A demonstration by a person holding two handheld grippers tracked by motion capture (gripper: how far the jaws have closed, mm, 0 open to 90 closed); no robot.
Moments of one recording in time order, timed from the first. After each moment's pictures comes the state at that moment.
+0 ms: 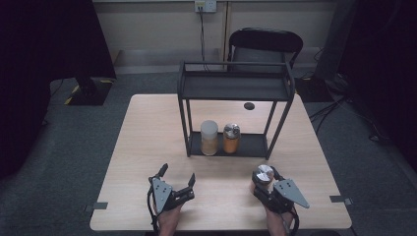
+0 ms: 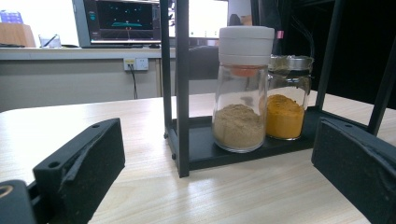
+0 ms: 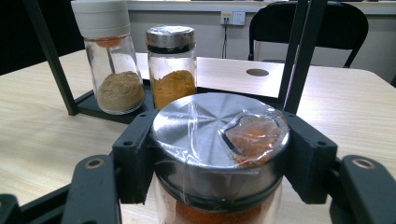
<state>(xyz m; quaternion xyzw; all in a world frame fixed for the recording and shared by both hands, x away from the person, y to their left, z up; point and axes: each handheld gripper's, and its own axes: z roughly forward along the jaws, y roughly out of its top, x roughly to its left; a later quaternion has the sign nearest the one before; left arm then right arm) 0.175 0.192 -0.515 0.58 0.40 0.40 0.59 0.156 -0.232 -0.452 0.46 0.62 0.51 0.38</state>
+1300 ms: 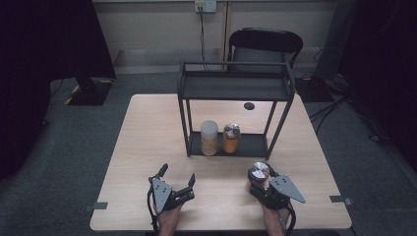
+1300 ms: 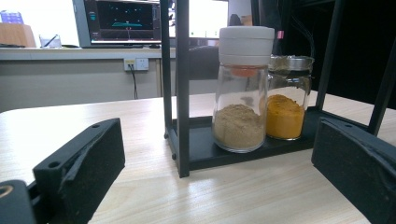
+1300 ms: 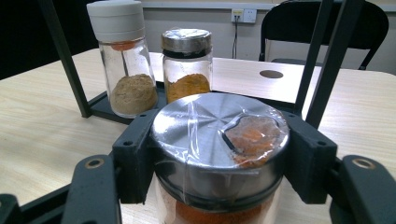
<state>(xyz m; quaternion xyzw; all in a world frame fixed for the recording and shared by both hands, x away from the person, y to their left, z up) 0.175 0.191 -0.515 0.58 0.40 0.40 0.59 0.166 -0.227 -0.444 0.45 0.63 0.51 0.37</state>
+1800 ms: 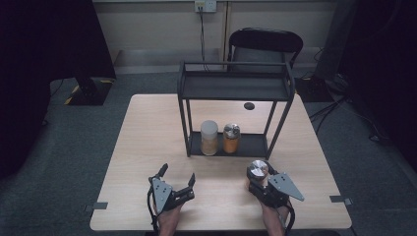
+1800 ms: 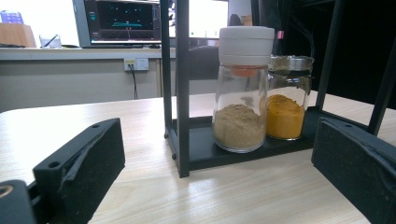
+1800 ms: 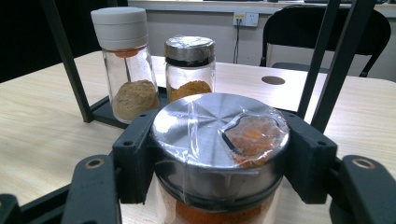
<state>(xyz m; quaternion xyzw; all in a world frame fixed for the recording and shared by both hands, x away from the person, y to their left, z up) 0.175 0.191 -0.515 0.58 0.40 0.40 0.59 0.170 -0.226 -0.439 0.45 0.63 0.51 0.37</state>
